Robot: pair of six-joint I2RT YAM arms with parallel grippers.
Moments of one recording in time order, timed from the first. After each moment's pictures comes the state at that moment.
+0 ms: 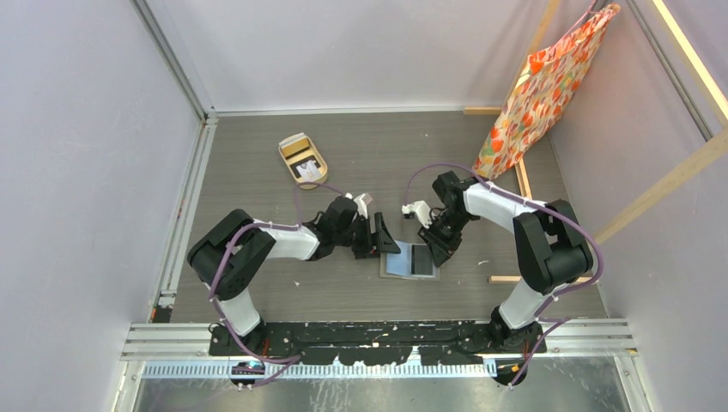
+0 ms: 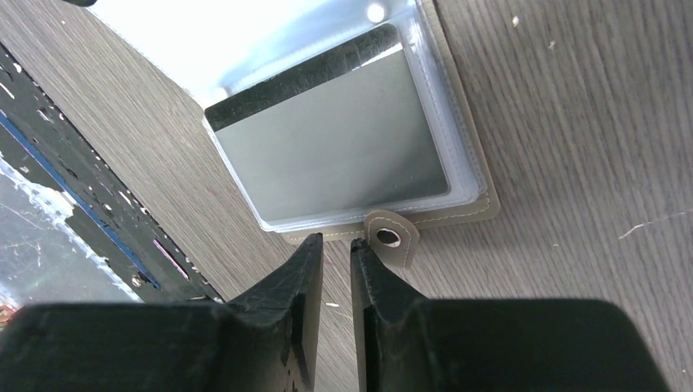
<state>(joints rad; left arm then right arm) -0.75 1.72 0.72 0.35 0.43 -0.92 0.38 1.67 0.99 -0.91 -0.44 -0.61</state>
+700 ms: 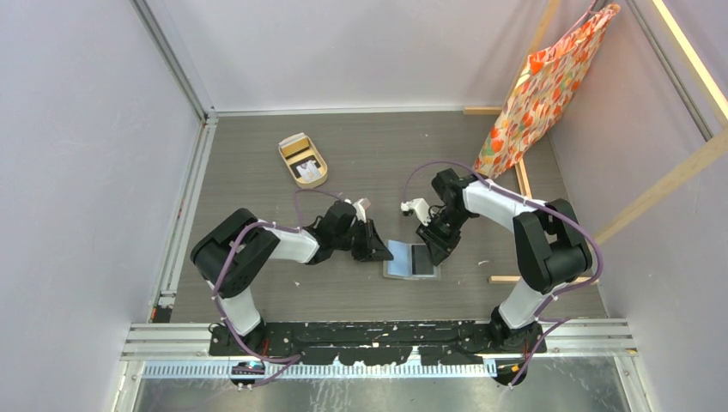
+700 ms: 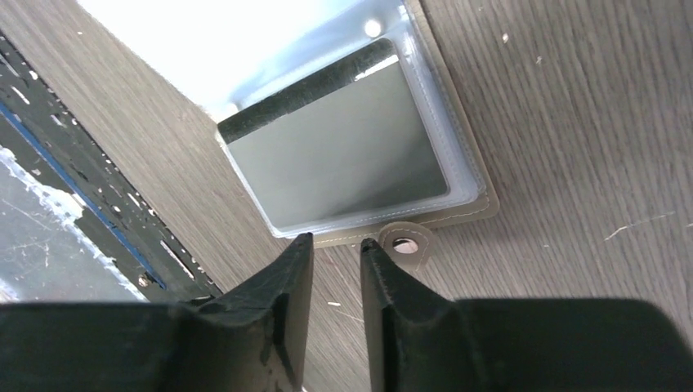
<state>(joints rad) -0.75 1.75 0.68 0.42 0.47 -0.99 0.39 1.68 1.02 -0.92 -0.44 -0.60</state>
